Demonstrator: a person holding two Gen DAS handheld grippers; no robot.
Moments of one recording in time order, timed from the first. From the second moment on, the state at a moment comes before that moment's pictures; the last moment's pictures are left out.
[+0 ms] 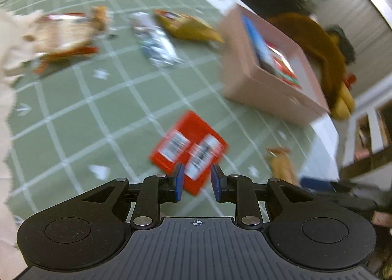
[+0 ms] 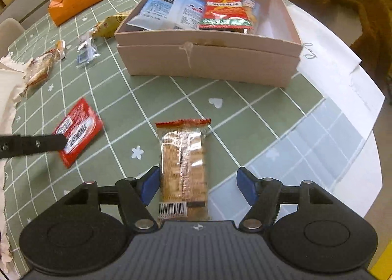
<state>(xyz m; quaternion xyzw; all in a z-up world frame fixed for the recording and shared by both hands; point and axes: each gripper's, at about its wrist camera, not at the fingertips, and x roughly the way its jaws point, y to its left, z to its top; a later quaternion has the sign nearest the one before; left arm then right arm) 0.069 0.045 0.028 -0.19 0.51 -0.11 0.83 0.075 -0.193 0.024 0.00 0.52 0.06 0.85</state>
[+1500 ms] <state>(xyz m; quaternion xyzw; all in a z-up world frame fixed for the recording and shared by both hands) 0.105 0.008 0.028 0.02 0.48 -0.16 0.86 0.062 -0.205 0.009 0.00 0.50 0.01 0.86</state>
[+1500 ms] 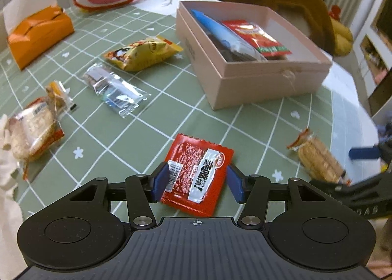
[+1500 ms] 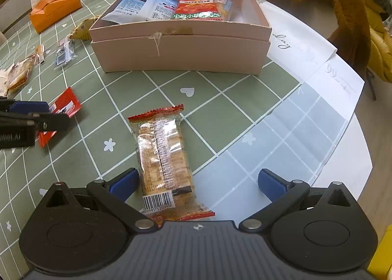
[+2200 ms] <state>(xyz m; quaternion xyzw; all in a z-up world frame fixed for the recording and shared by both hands) 0.107 0.015 0.032 0.02 0.47 -0.19 0.86 0.055 -0.206 0.009 0.00 0.49 0.02 0.87</state>
